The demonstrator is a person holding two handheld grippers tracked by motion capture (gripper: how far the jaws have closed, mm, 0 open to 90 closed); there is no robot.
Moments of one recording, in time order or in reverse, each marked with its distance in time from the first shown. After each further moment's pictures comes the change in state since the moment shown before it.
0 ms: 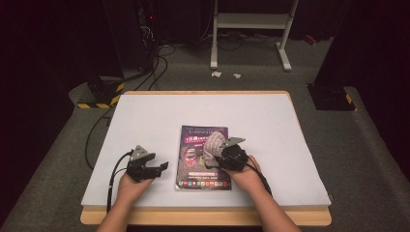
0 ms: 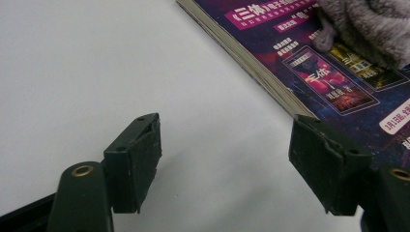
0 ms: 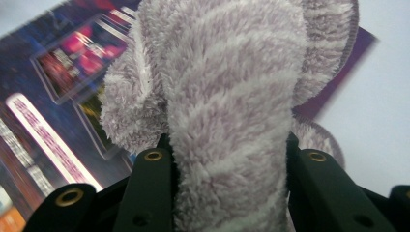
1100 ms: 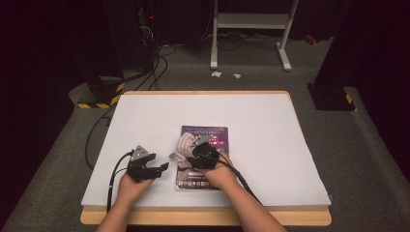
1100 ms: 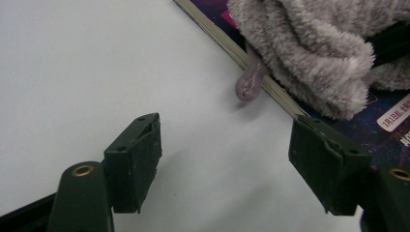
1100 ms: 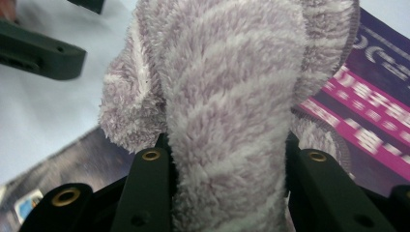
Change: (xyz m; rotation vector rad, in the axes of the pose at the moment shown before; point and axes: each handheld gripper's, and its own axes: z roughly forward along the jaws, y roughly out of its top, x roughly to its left) left arm 0.000 0.000 0.001 0.007 -0.006 0.007; right arm 0.054 0.045 0.041 -0.003 0.125 -0.079
